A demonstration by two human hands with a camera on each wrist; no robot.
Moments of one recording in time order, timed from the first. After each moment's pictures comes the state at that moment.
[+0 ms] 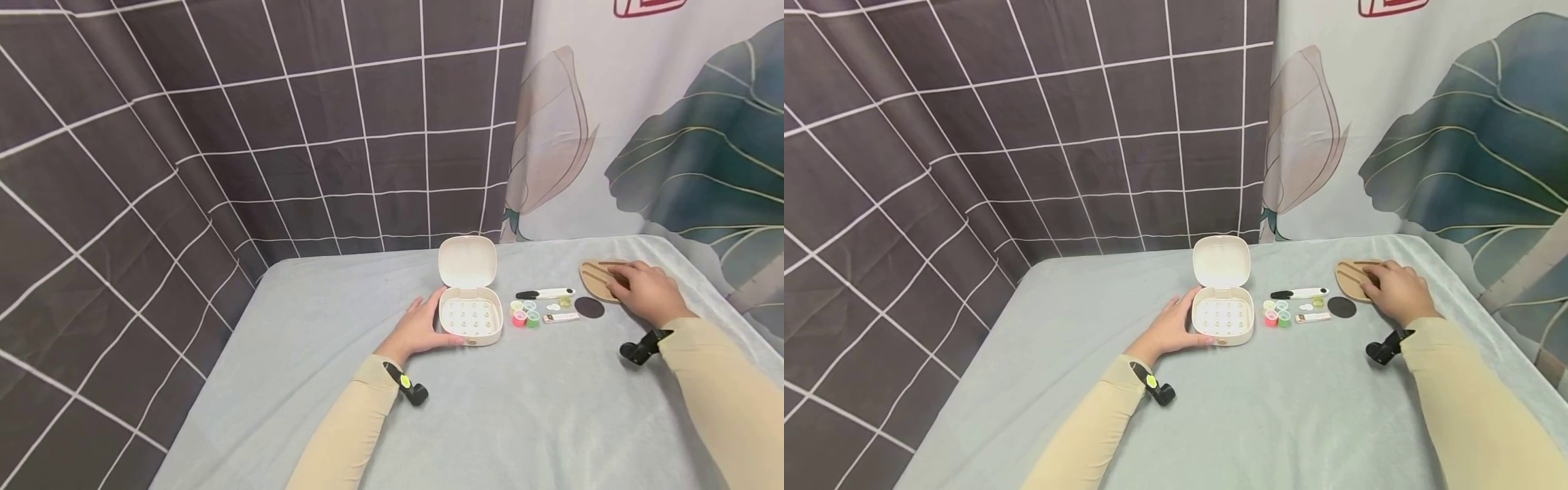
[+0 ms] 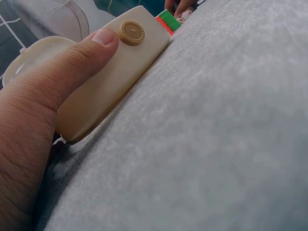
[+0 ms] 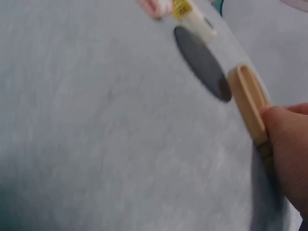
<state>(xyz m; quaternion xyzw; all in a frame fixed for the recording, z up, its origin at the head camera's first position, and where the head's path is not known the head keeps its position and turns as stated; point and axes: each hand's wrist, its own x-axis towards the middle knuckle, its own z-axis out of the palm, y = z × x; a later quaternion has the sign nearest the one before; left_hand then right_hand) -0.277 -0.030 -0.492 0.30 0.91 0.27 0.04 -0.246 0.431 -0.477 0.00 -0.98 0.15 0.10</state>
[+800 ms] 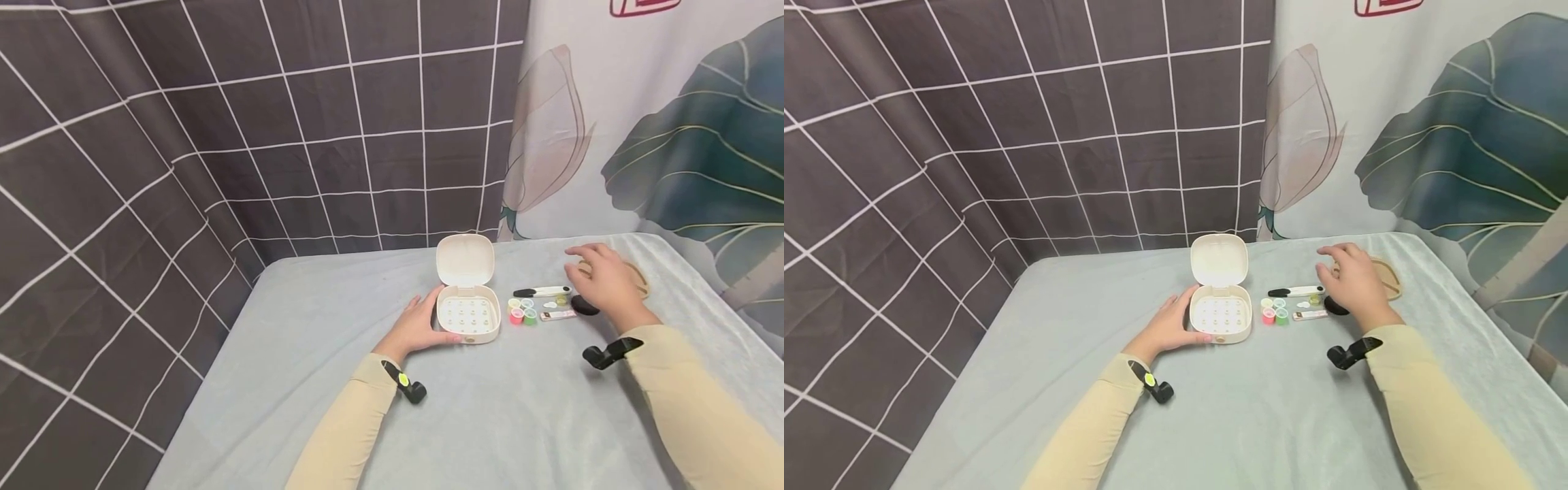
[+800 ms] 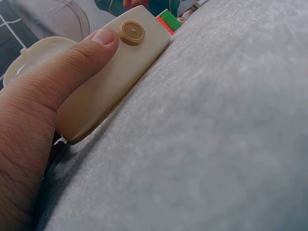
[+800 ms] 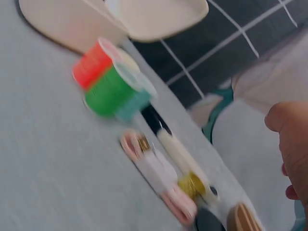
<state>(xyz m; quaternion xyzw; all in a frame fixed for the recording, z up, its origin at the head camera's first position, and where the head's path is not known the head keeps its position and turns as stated) -0.277 -0.032 -0.492 0.29 0.91 0.28 0.05 -0.239 0.345 -0.437 0.03 -0.94 0.27 0.20</state>
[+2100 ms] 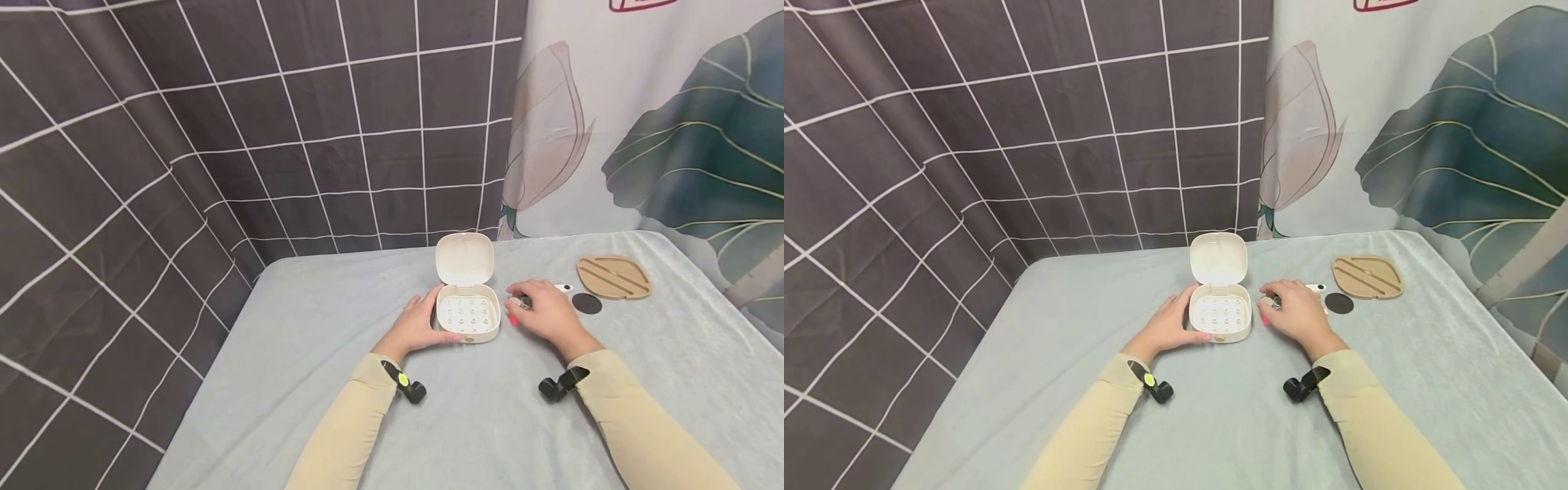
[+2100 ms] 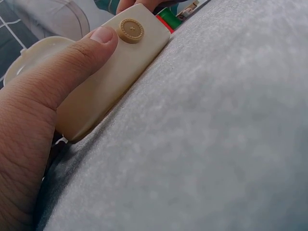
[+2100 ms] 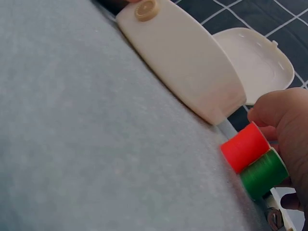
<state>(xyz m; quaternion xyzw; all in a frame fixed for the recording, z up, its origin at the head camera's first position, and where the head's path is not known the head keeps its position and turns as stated) -0.278 -0.032 -0.492 0.29 0.92 0.27 0.04 -0.231 0.258 -0.475 0.10 -0.95 0.24 0.15</state>
